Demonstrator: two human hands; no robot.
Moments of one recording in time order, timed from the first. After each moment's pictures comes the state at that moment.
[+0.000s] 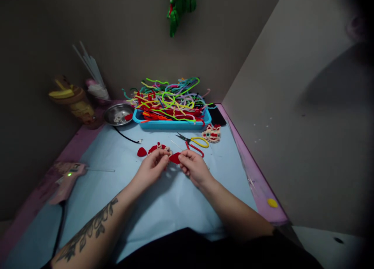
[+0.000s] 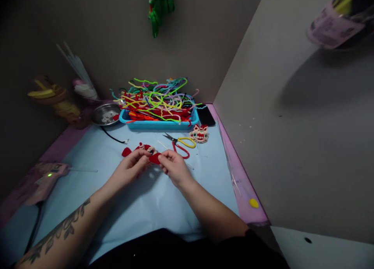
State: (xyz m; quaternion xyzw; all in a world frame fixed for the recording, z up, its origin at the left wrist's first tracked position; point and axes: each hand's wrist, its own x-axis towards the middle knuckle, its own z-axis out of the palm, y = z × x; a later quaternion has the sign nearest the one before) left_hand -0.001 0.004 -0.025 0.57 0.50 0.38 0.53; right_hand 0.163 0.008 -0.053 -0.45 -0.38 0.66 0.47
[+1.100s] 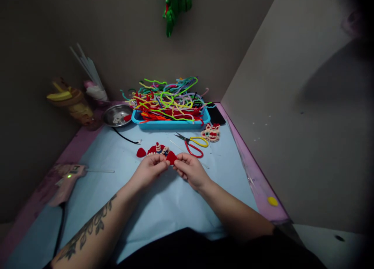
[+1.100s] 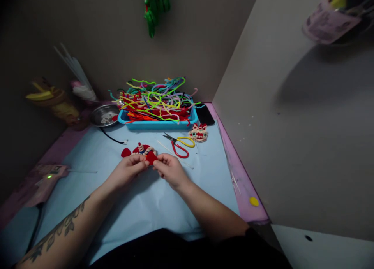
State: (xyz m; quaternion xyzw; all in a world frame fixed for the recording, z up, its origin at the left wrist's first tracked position) left_hand -0.002 0.005 -0.027 0.50 0.50 0.36 0.60; right_hand 0.157 0.000 -0.048 -0.43 -0.39 0.68 0.44
